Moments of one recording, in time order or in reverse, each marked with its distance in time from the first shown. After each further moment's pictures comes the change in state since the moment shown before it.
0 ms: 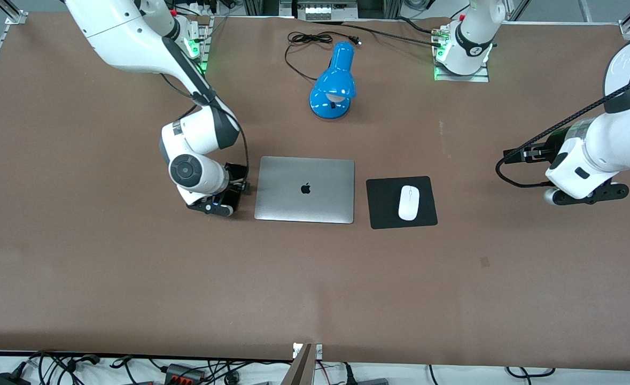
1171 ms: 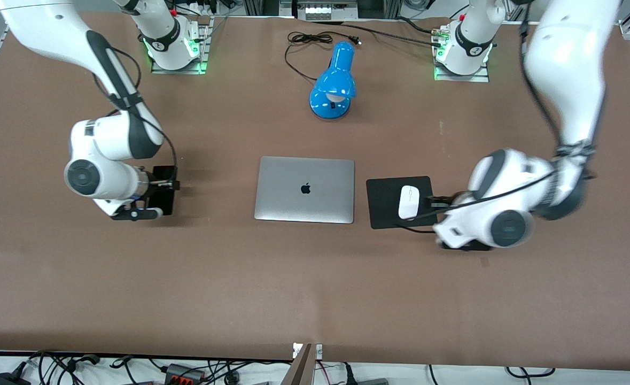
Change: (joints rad) left arm -0.112 0.309 0.005 -0.015 0.063 0.225 0.002; right arm -0.279 -0.131 -0.001 -0.060 -0.066 -0.105 -0.393
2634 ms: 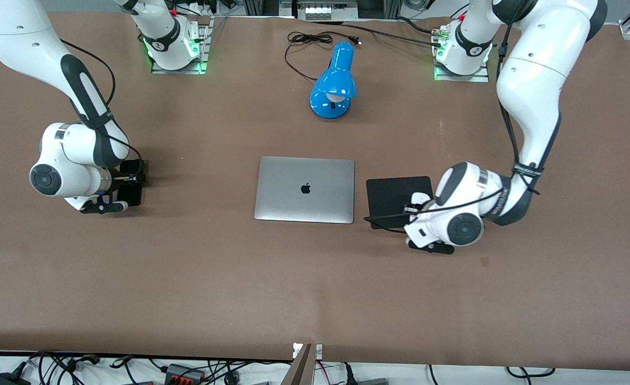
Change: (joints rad) left arm -0.109 0.157 -0.002 -0.139 0.000 0.323 0.029; right arm -0.134 0.062 -0.162 -0.103 -0.044 0.087 -0.324
